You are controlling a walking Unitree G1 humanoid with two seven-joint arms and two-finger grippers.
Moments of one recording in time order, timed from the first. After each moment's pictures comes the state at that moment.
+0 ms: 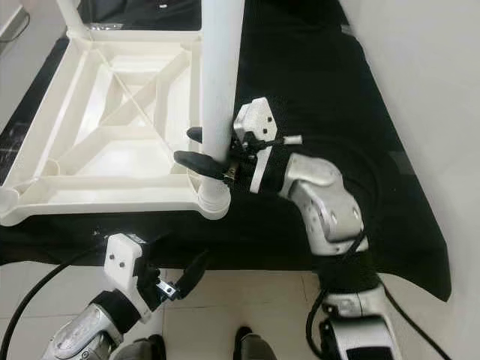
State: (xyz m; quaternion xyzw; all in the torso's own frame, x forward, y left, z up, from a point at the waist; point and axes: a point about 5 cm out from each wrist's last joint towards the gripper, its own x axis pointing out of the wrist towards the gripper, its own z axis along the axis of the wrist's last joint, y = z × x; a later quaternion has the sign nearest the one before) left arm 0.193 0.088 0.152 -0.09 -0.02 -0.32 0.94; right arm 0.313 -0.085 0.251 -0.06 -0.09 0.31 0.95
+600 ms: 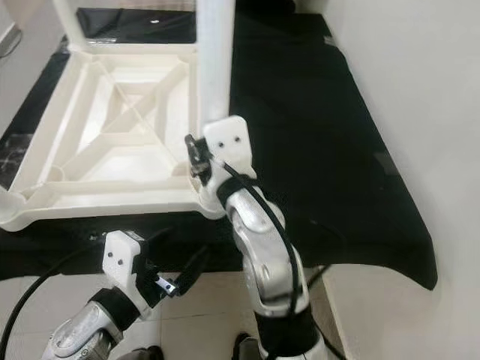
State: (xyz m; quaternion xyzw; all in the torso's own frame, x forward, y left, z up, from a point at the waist) left arm 0.196 0.088 0.156 -0.09 -0.03 -0.32 0.94; right arm 0.294 -0.063 0.251 -0.04 -0.07 0.19 0.98
